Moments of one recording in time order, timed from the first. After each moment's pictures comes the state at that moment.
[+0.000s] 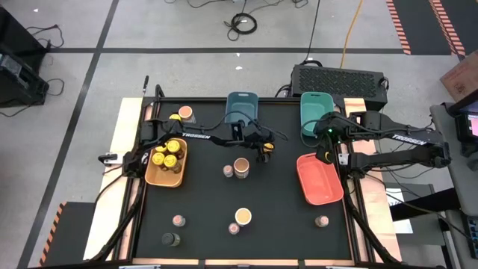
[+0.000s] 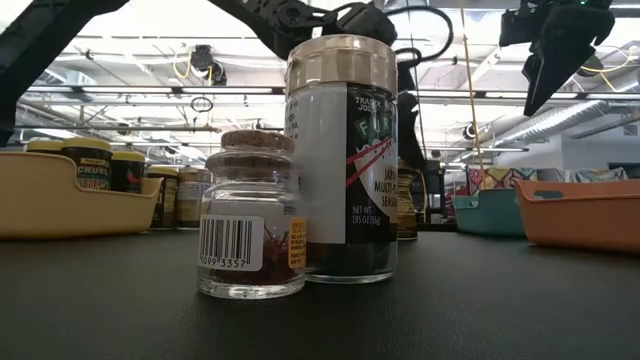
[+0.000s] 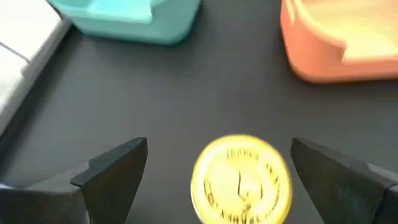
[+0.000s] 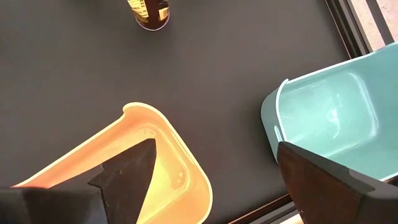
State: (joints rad) left arm 0.13 2.11 1.63 -0.26 -0.10 0.06; right arm -0.23 0.91 1.01 -1.25 0.16 0.15
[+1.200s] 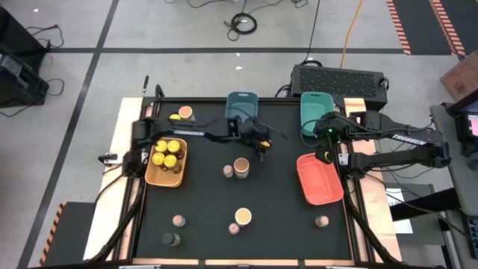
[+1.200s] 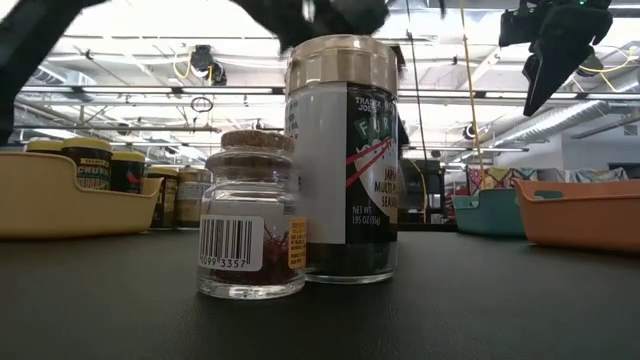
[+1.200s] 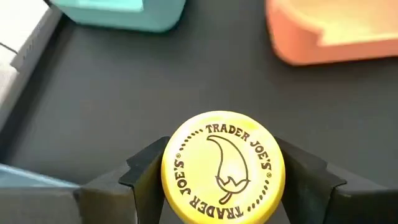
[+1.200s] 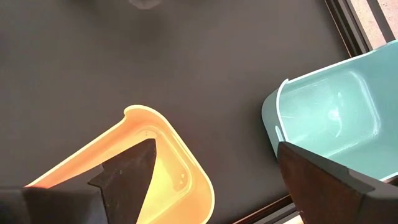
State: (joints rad) left arm 0.14 2.03 1.66 -0.41 -0.06 0.07; right arm -0.23 0.91 1.01 -1.25 0.16 0.17
